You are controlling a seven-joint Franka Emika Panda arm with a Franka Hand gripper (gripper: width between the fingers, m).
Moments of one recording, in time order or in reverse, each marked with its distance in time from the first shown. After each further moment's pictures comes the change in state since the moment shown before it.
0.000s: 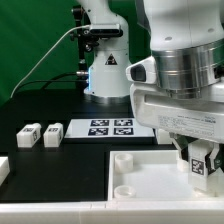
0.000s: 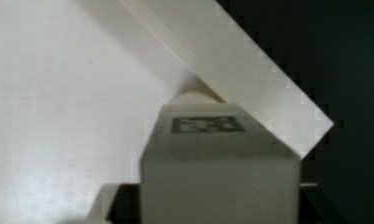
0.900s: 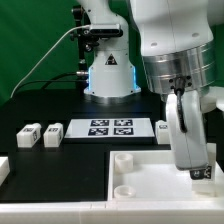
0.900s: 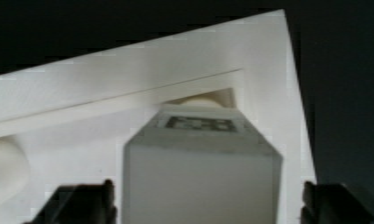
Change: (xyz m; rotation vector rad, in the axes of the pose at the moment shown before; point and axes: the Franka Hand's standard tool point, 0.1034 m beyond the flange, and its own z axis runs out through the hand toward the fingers) arm 0.002 0.003 0.003 0.024 -0.047 0.853
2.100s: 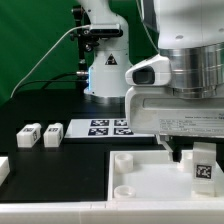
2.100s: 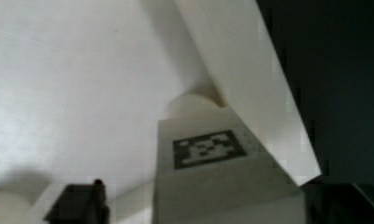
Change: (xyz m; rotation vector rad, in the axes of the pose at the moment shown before) arm -0.007 0.002 -0.001 -0.055 0.079 -1.334
